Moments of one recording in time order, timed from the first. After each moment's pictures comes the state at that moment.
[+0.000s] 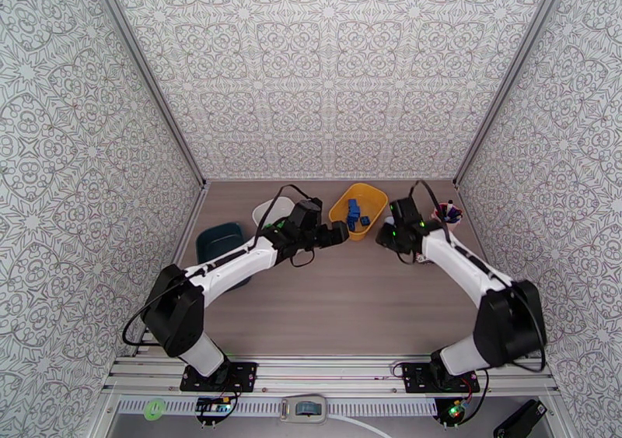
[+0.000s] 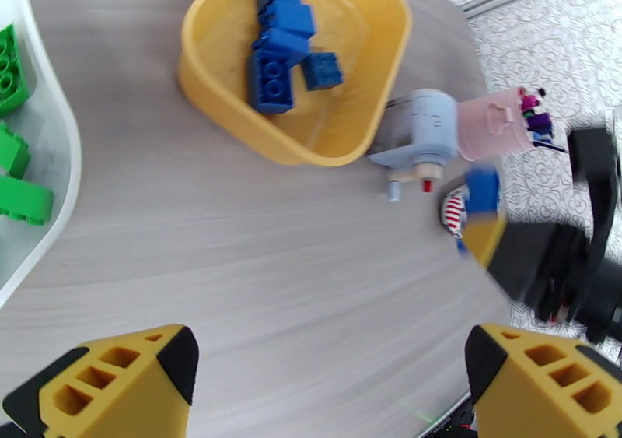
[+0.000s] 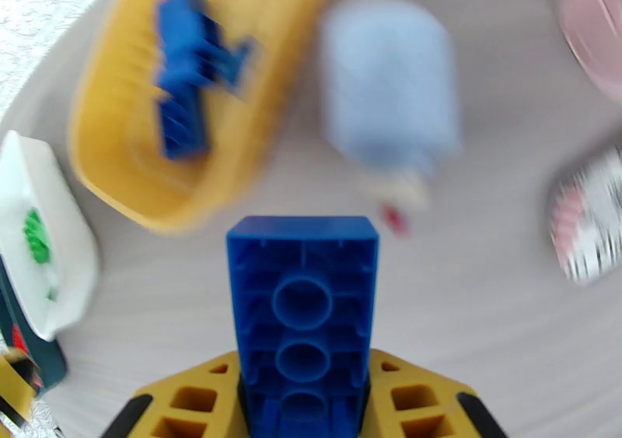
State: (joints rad) left arm -0.69 1.64 1.25 -0.29 0.14 -0.81; right arm 0.31 1.62 1.30 -0.67 -0.03 0.64
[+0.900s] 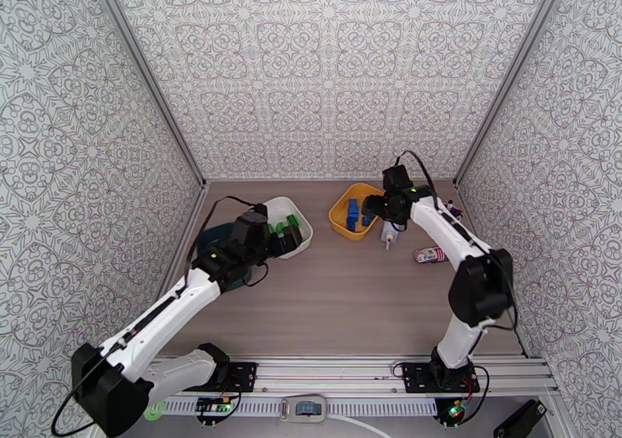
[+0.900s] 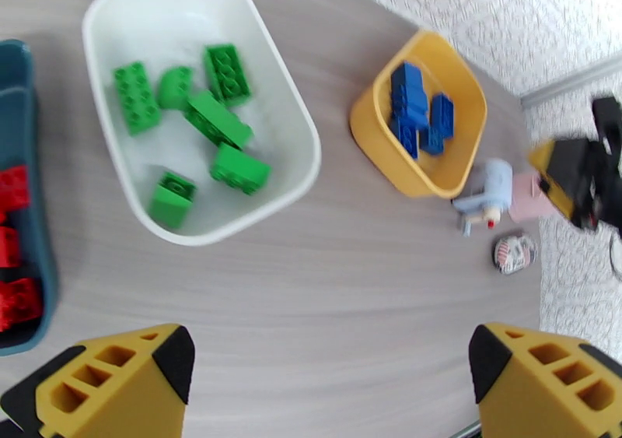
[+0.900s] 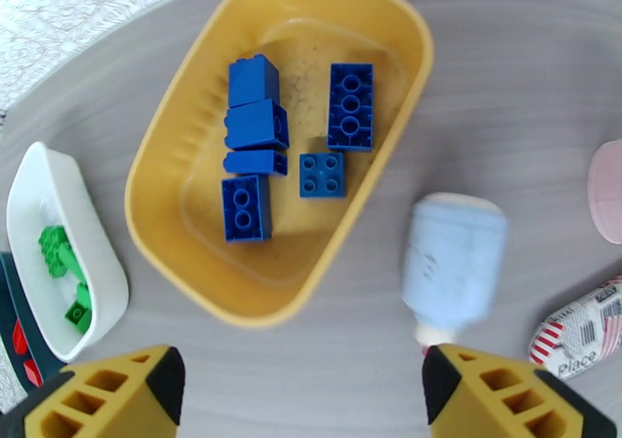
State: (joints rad) left arm -0.49 1.10 0.99 -0.54 -0.02 -0.76; right arm 0.29 1.70 1.53 -0.78 -0.02 0.45
